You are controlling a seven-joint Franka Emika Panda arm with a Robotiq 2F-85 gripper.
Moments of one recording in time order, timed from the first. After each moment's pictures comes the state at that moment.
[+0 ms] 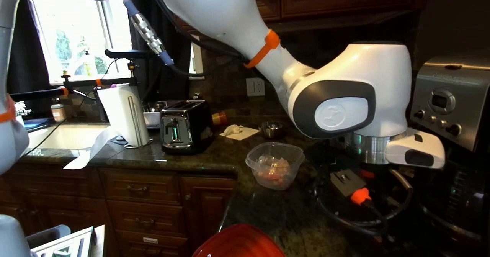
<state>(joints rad) -0.25 0.38 -0.16 -2.00 0.17 2.51 -0.14</state>
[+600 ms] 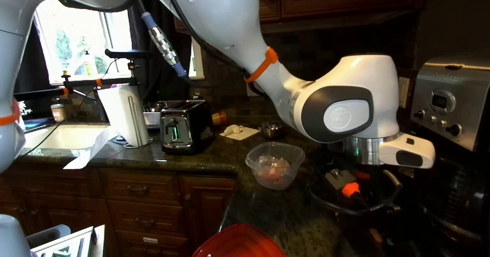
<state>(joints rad) -0.19 0.44 -0.20 -1.95 0.00 2.51 0.11</state>
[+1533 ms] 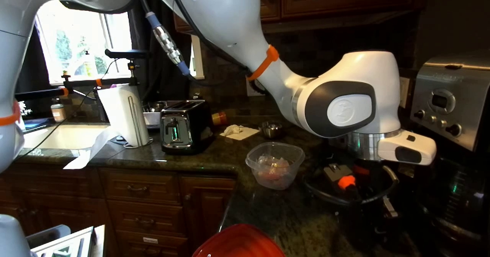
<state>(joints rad) -0.17 0.45 -0.22 -1.92 0.00 2.47 0.20</state>
